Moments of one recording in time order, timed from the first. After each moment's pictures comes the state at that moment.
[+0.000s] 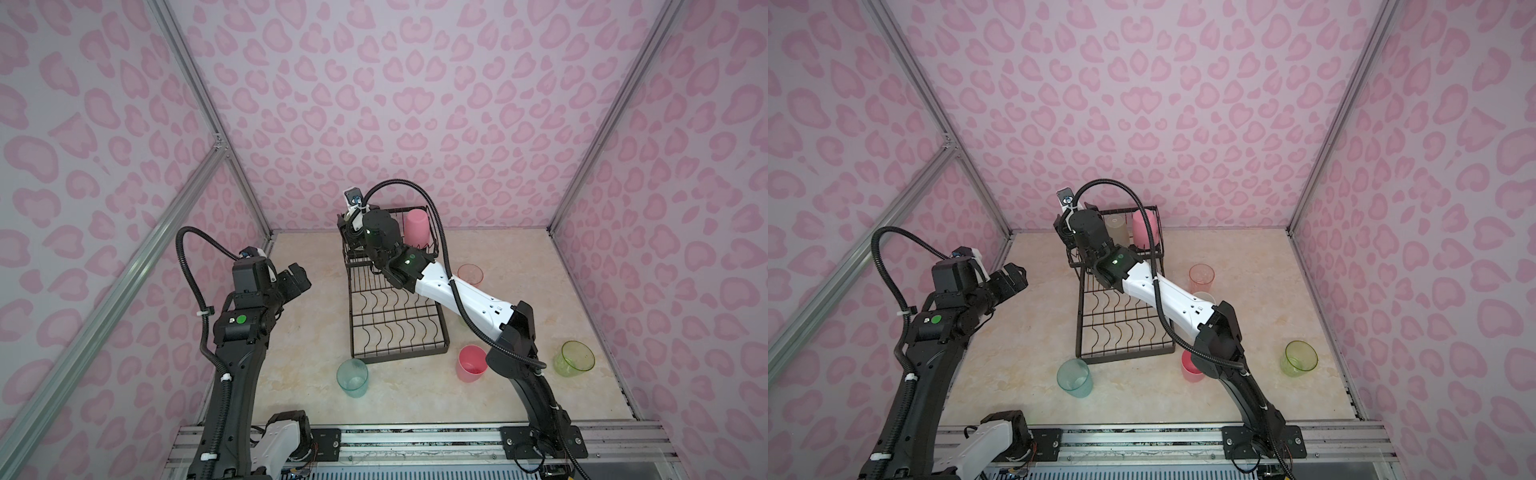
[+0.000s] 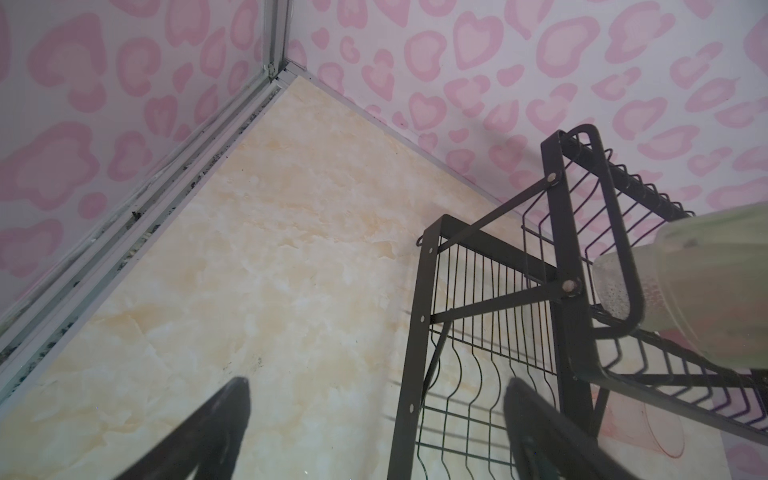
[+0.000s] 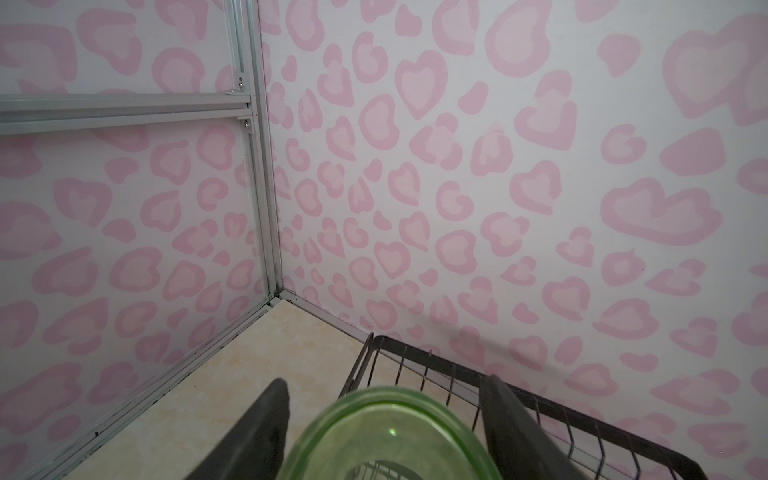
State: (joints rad) left arm 0.10 1.00 1.08 -0.68 0.06 -0.46; right arm 0.92 2.24 2.31 -0.12 0.44 -0.07
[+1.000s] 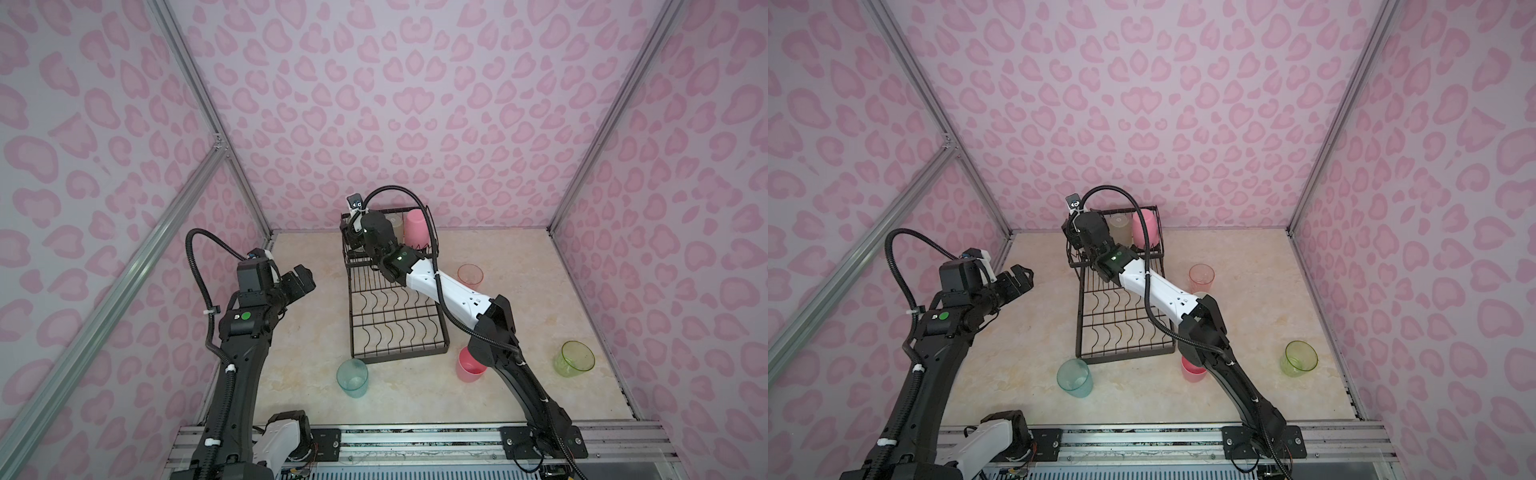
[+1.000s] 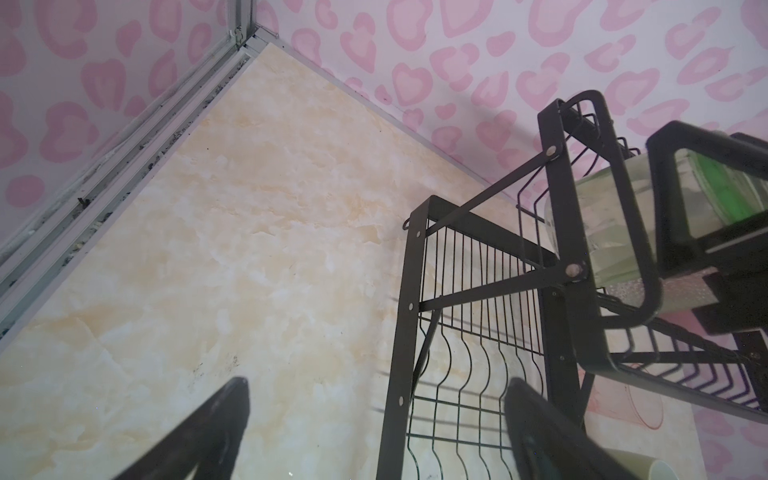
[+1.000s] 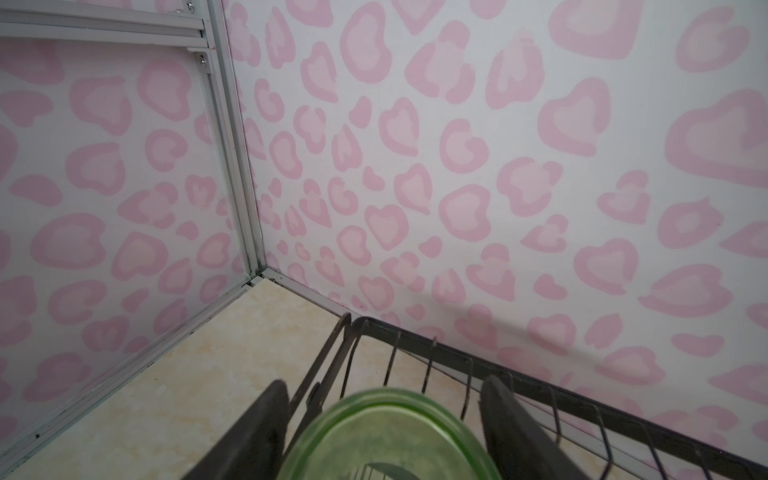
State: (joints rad) left arm 0.11 1.04 1.04 -0.63 0.14 -0.46; right arm 0.86 2.41 2.41 -0.12 0.38 -0.04
